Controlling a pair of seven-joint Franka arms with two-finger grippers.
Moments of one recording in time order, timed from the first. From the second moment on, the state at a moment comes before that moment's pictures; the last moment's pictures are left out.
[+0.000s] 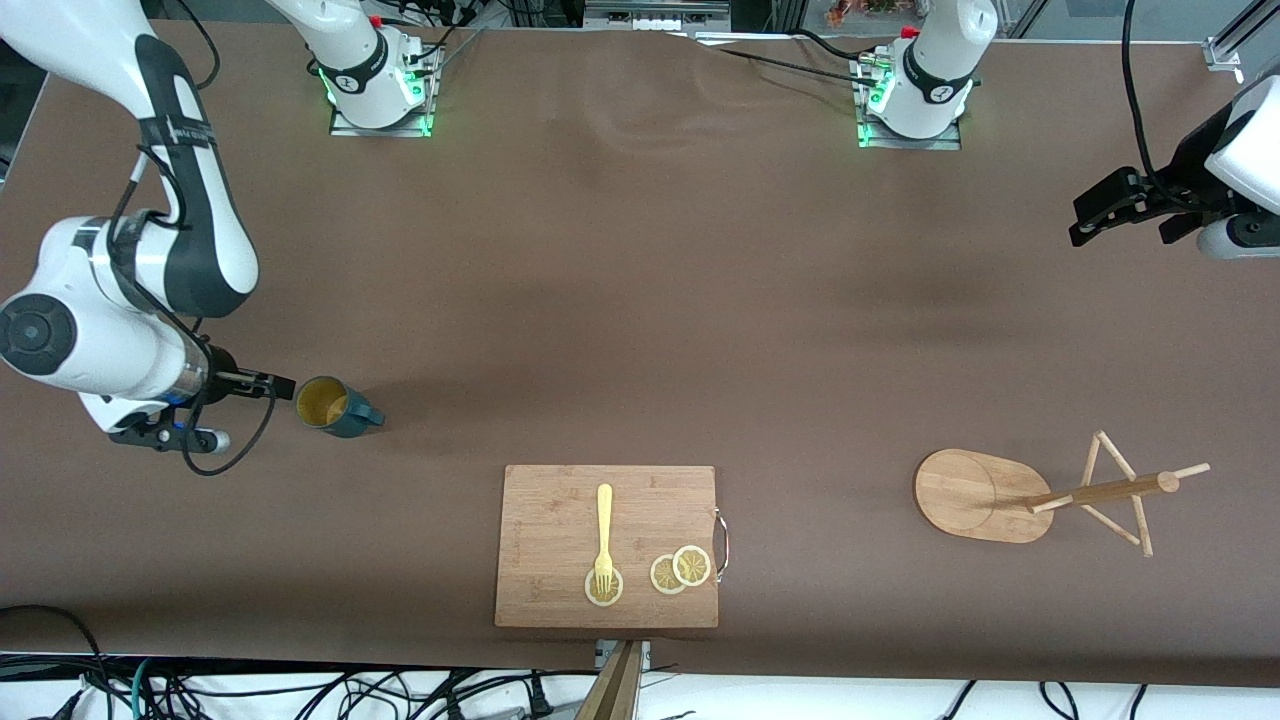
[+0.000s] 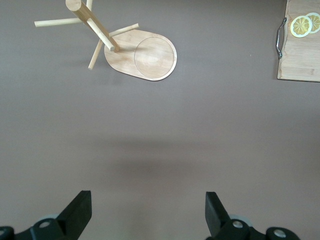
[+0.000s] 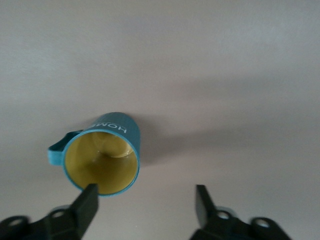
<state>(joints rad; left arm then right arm) -0.11 0.01 0.06 -1.52 -0.02 1.50 -0.13 0.03 0.47 -0.03 -1.67 -0.05 2.01 0.15</state>
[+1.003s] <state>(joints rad) -0.11 0.01 0.06 -1.52 -0.02 1.50 -0.13 0.03 0.55 -0.03 -1.73 0.02 2.14 0.20</state>
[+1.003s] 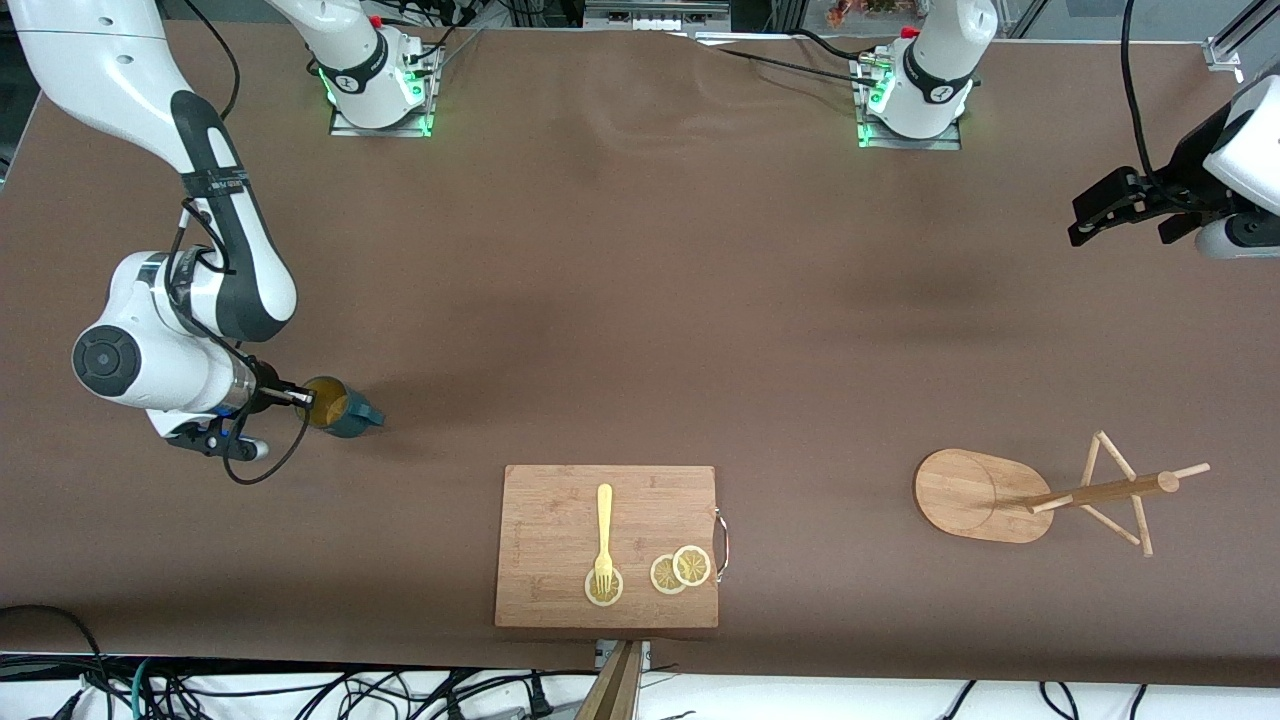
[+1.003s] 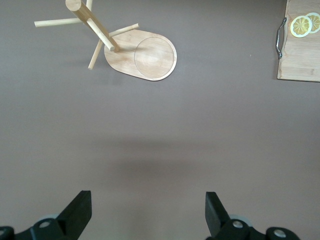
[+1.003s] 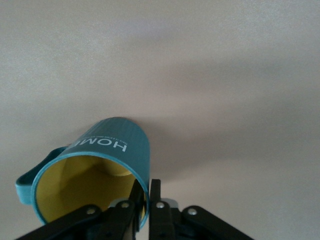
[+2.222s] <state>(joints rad) -0.12 0.04 0.05 -1.52 -0.02 1.49 -0.21 0.67 0.50 0.00 -1.56 0.03 1.93 0.71</state>
